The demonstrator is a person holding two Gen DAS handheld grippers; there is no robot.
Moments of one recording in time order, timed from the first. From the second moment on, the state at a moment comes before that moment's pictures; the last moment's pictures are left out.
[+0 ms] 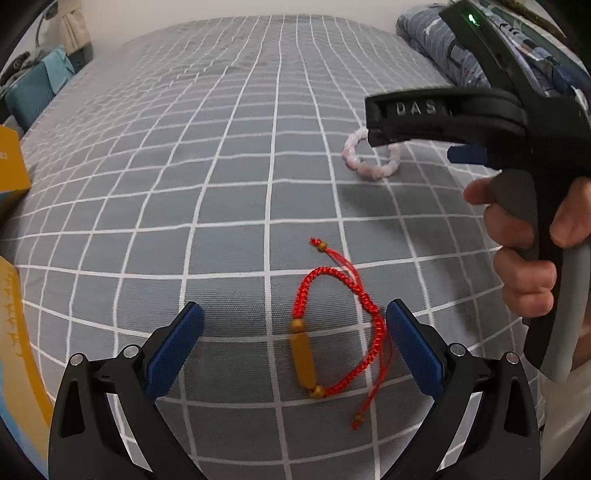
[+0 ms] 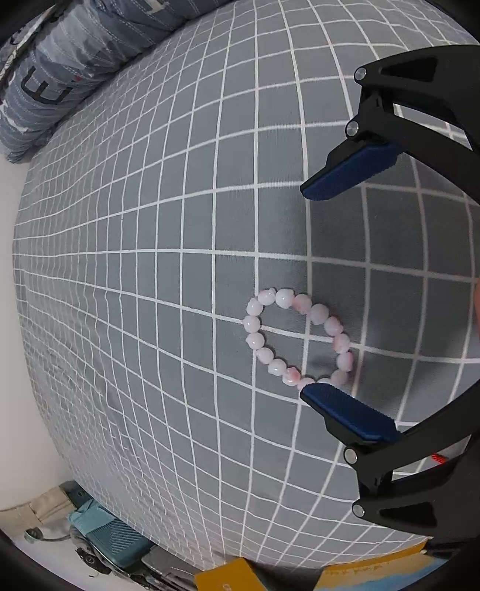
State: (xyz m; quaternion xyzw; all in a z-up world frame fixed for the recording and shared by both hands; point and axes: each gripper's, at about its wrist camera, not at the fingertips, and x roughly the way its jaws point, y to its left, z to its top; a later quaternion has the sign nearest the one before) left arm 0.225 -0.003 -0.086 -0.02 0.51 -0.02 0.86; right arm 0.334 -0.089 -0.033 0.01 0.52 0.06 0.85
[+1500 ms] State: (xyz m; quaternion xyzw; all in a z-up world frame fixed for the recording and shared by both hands) left arm 0.220 0.022 -0.065 -0.02 0.51 -0.01 0.86; right arm 0.320 -0.083 -0.015 0.02 0.52 0.02 0.85
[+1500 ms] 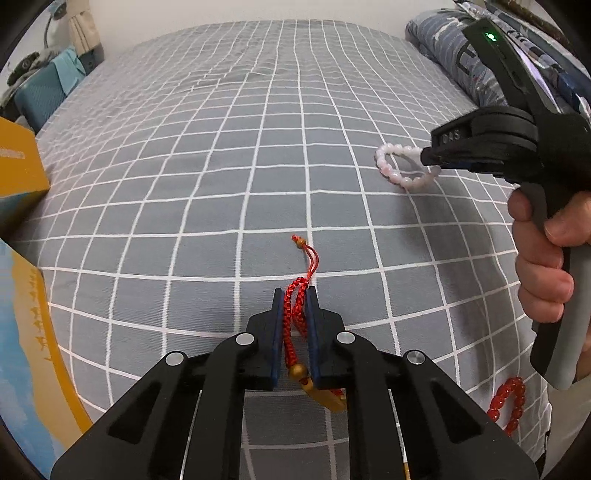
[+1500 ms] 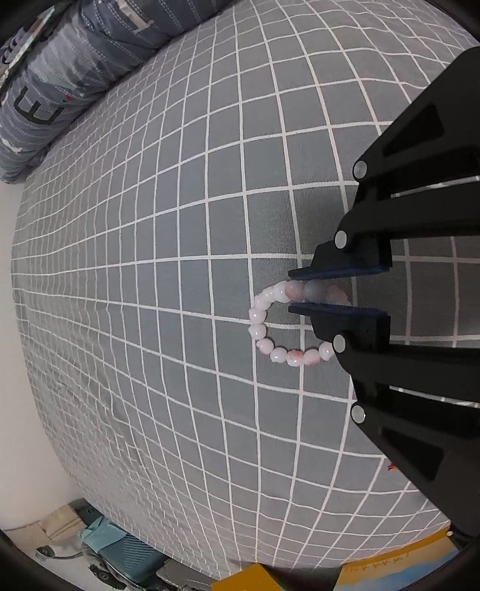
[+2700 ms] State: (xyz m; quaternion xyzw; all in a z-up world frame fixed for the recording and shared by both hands) left arm 0.176 0.035 0.018 -0.03 0.47 0.01 0.88; right arm 0.244 -0.075 0.077 -0.01 0.46 0.06 0.89
